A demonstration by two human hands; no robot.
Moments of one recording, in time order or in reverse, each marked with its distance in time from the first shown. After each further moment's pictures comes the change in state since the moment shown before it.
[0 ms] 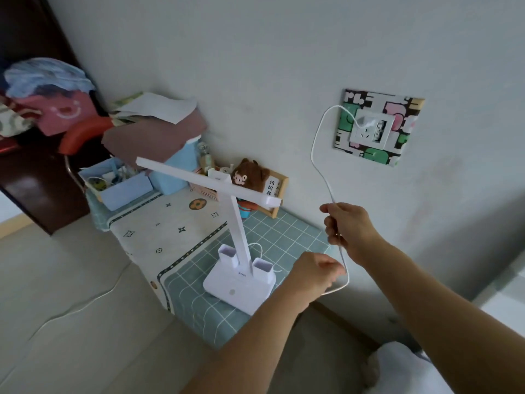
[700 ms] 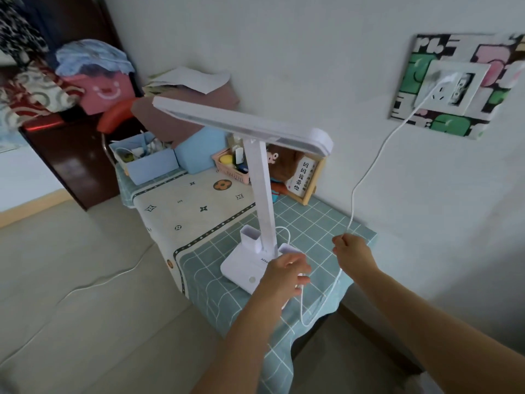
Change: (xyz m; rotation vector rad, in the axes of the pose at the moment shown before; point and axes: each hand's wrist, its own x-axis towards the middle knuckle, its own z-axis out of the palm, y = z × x) left_hand 0.032 -0.134 -0.044 -0.444 0.227 -0.104; right_hand 0.081 0.166 0.048 -0.573 0.018 -0.049
